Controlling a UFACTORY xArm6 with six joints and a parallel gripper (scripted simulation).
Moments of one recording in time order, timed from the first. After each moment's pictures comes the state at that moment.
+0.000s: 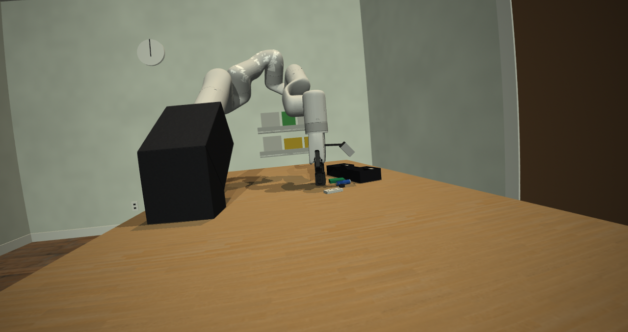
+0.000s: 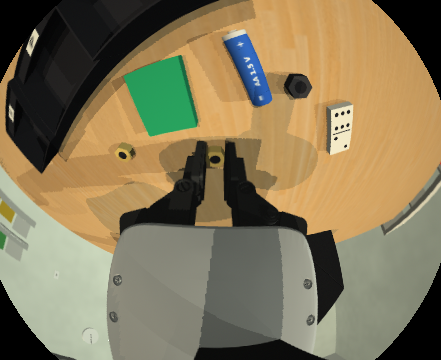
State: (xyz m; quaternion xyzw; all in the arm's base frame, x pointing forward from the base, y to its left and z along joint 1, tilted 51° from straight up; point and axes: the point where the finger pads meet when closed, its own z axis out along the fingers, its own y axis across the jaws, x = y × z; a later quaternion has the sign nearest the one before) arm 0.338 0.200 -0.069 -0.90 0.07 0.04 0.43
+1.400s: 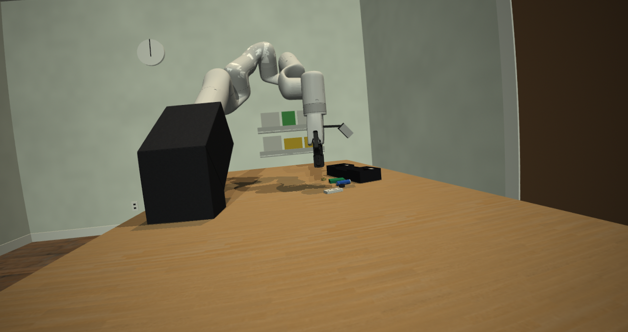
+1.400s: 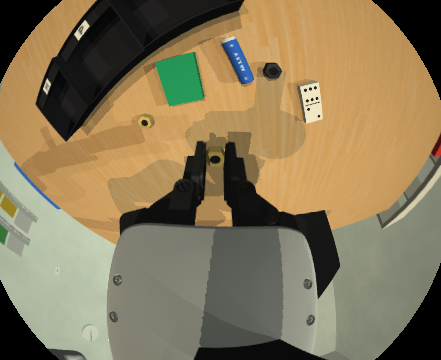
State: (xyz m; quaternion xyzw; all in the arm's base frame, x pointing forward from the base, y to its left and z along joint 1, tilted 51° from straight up) arm 0.338 0.153 -0.032 -0.90 0.07 0.04 0.43
